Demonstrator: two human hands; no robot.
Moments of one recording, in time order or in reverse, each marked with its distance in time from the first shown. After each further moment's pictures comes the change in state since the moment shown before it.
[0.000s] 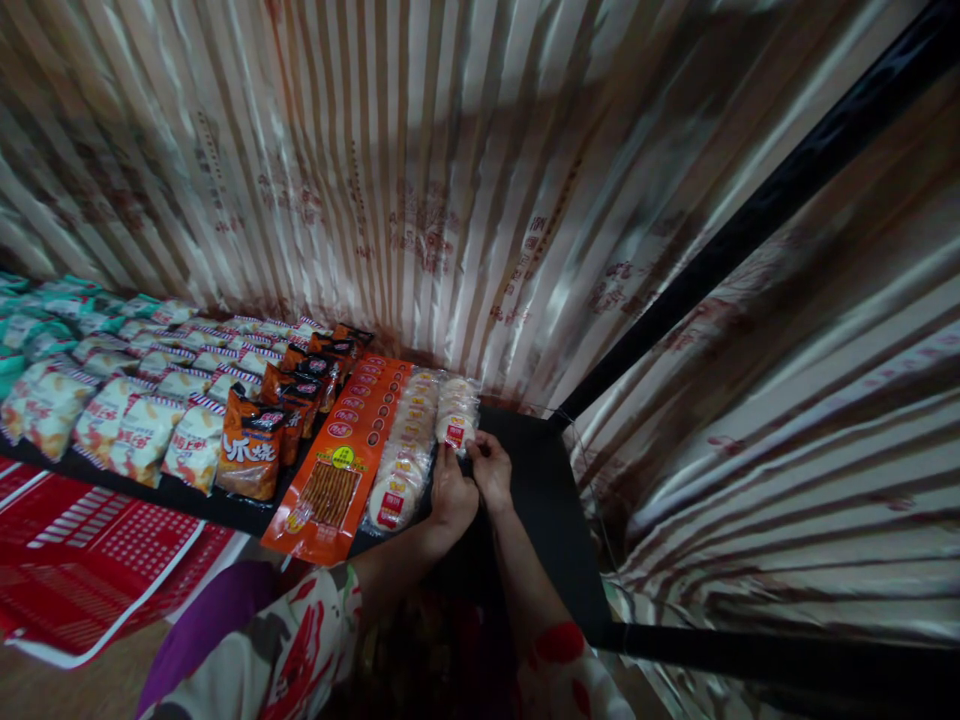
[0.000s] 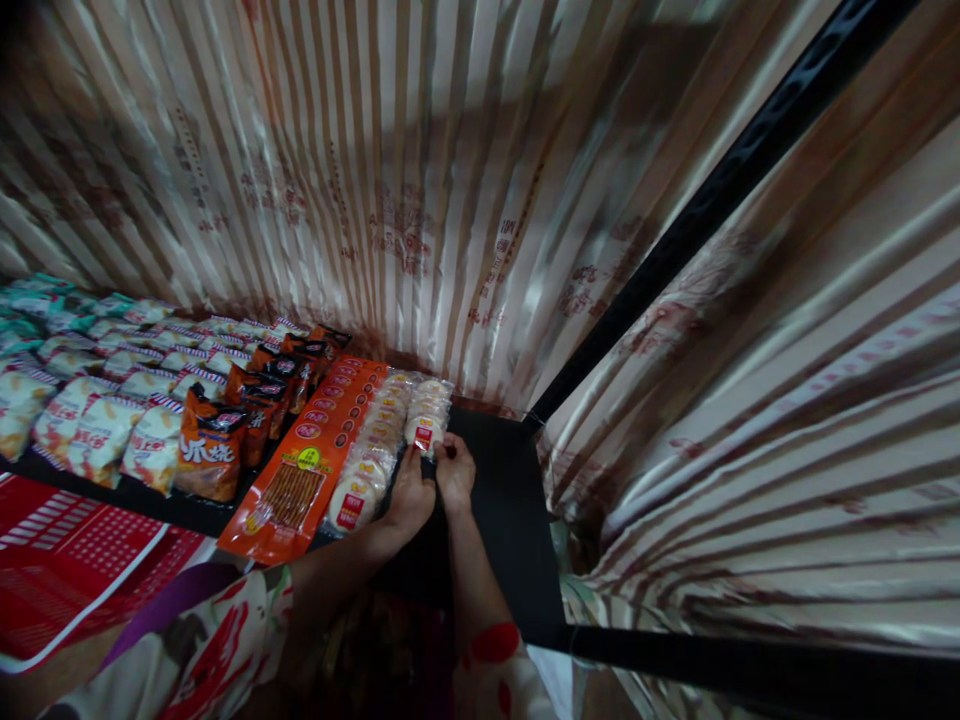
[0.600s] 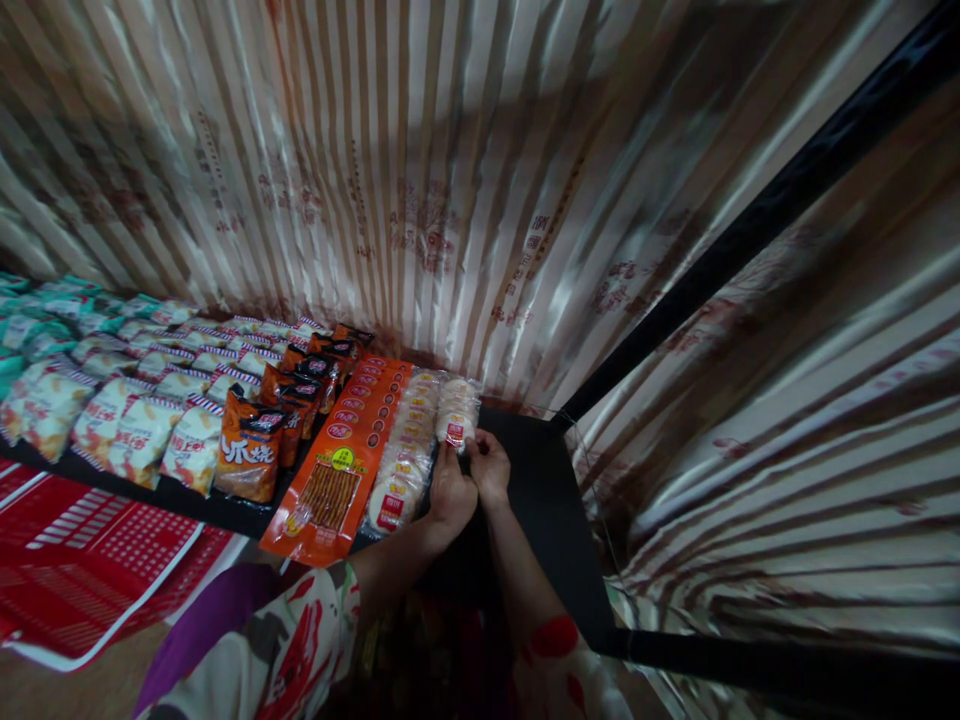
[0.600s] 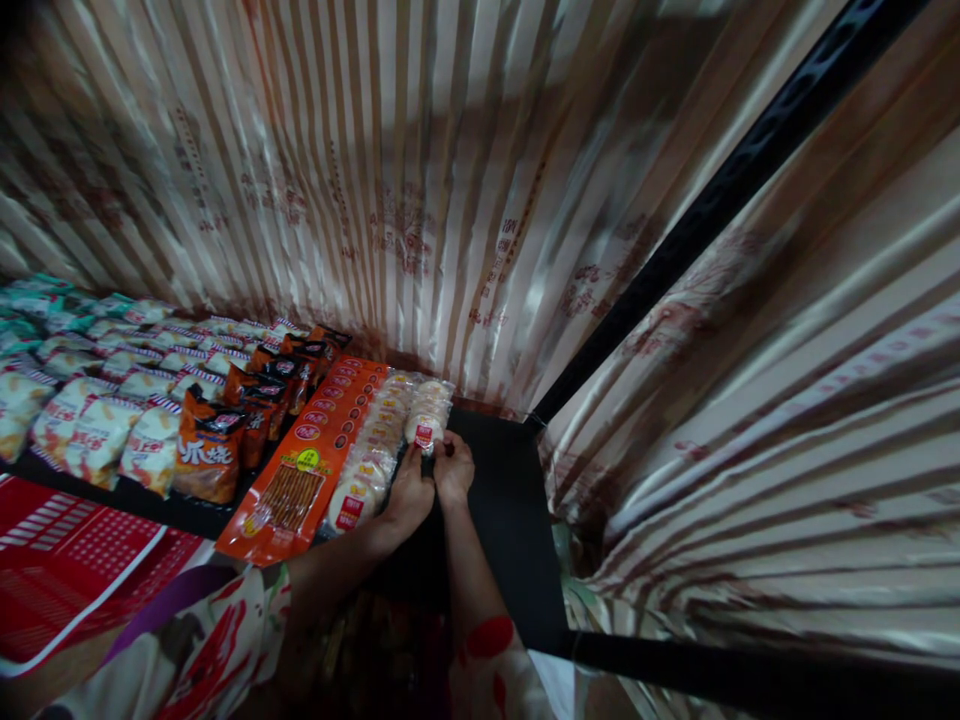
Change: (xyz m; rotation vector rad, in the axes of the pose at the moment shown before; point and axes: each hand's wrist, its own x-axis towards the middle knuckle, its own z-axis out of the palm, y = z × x) left_hand 0.007 0.003 -0.003 0.015 -0.027 -0.009; right_hand 0.004 0.000 0.005 -0.135 0.048 -0.035
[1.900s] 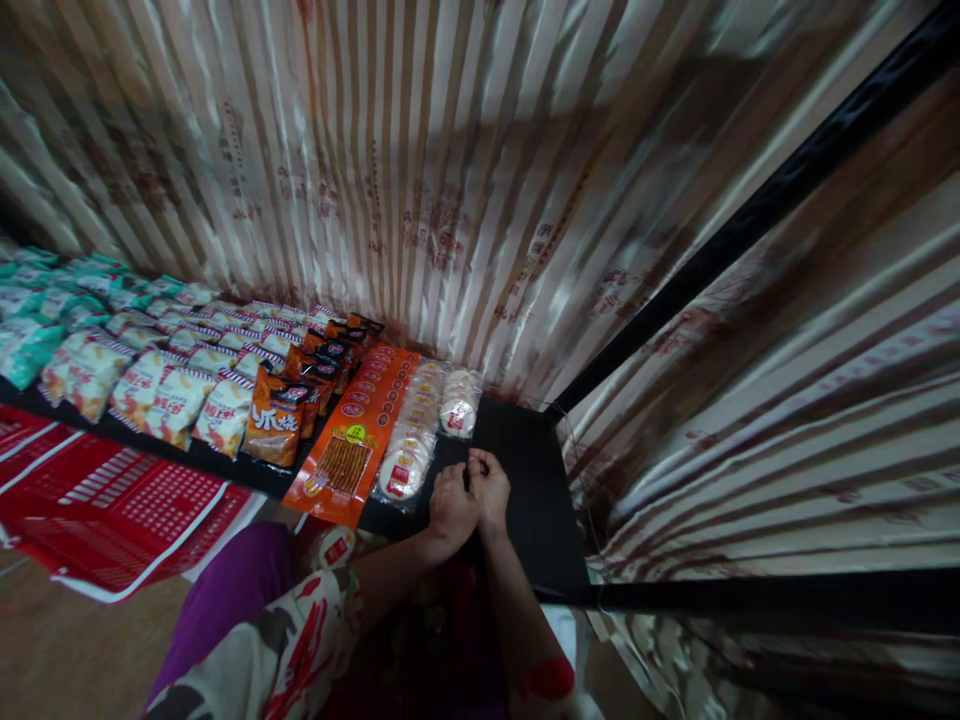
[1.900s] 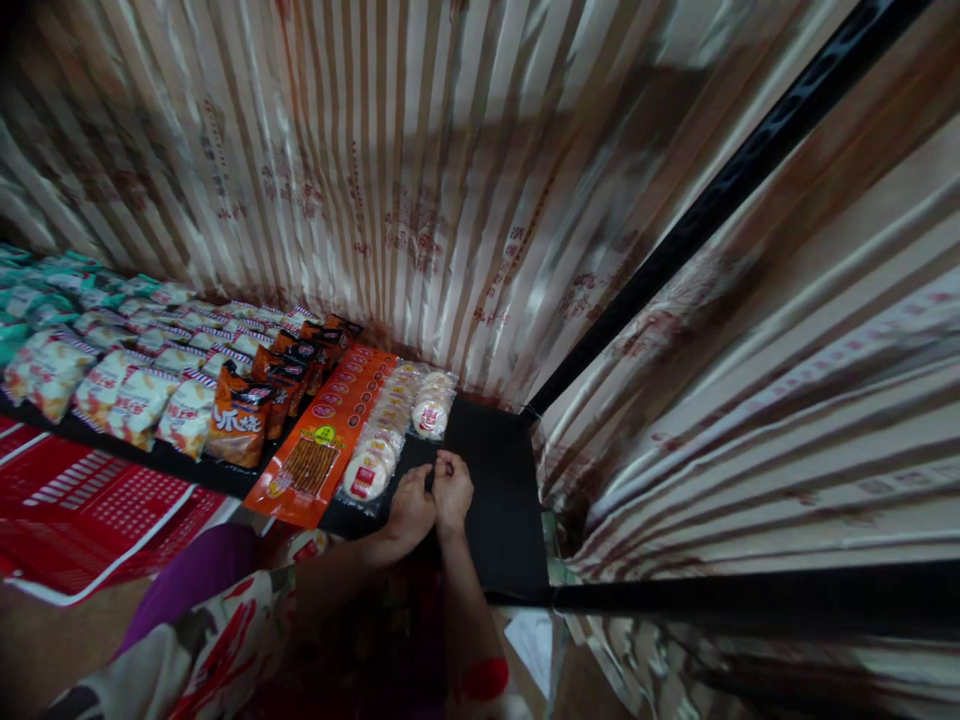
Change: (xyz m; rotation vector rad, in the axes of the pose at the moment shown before) left_hand -0.065 -0.005 -0.017 0.083 -0.059 0.046; right_hand -0.068 0.004 -0.026 -0.051 -0.026 -0.048
